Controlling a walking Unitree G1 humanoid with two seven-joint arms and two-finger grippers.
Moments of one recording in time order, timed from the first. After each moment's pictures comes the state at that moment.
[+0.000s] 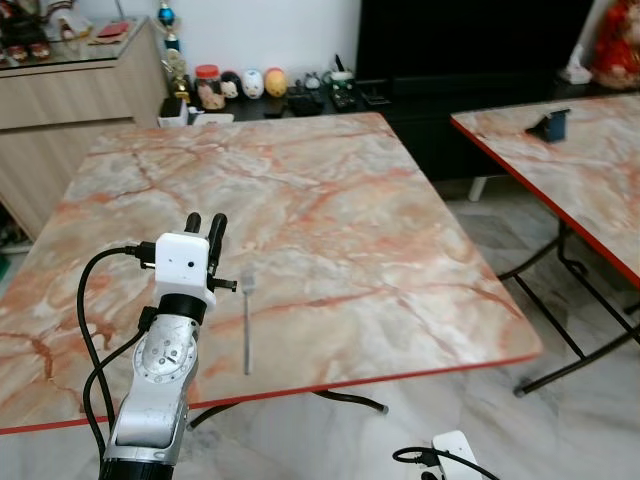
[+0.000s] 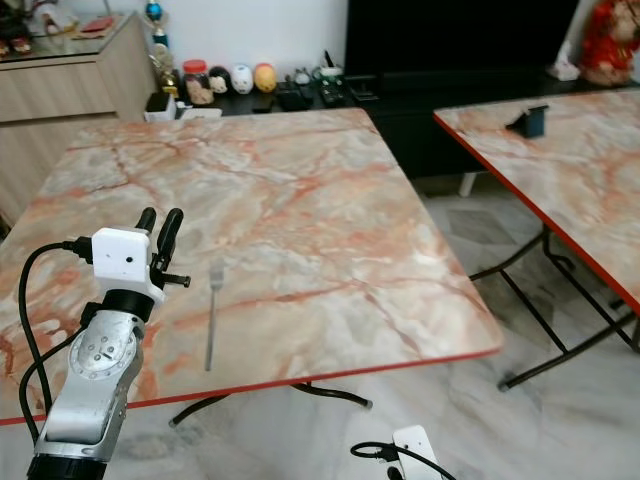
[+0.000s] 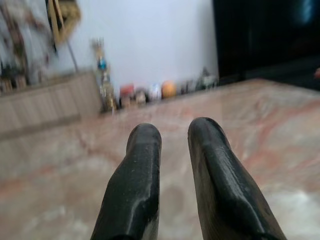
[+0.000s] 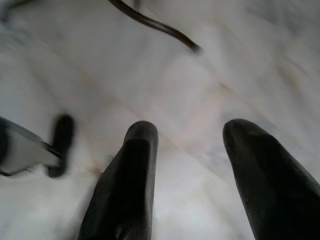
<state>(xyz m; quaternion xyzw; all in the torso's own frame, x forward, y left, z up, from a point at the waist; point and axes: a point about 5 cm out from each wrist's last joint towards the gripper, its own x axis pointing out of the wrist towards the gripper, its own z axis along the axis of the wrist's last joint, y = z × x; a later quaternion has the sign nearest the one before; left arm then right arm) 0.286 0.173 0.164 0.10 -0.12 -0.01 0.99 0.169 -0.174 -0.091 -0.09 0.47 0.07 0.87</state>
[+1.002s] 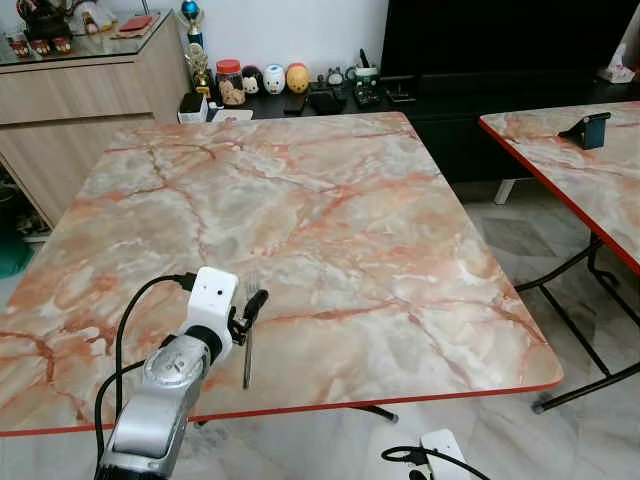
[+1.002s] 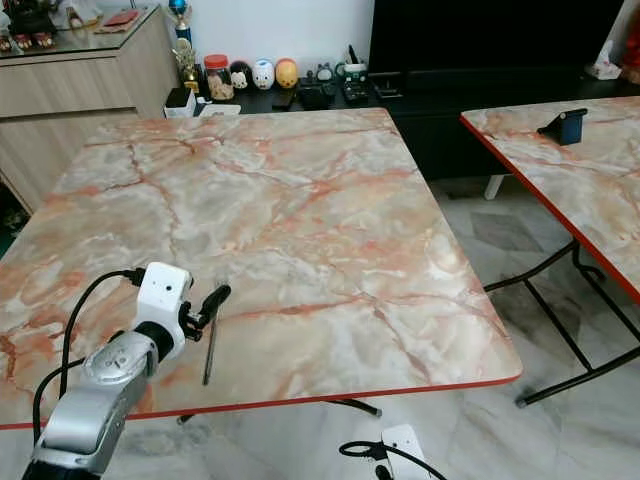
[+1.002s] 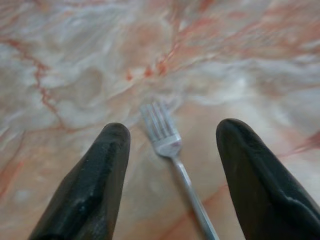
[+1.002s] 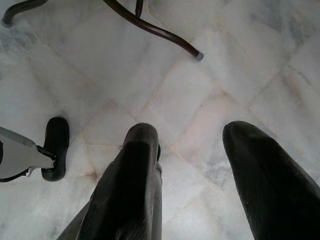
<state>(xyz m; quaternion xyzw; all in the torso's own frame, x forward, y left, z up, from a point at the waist) 0.290 0.154 0.115 0.10 0.11 -0.12 0.98 0.166 -0.182 -0.092 -0.10 0.48 0.06 0.87</state>
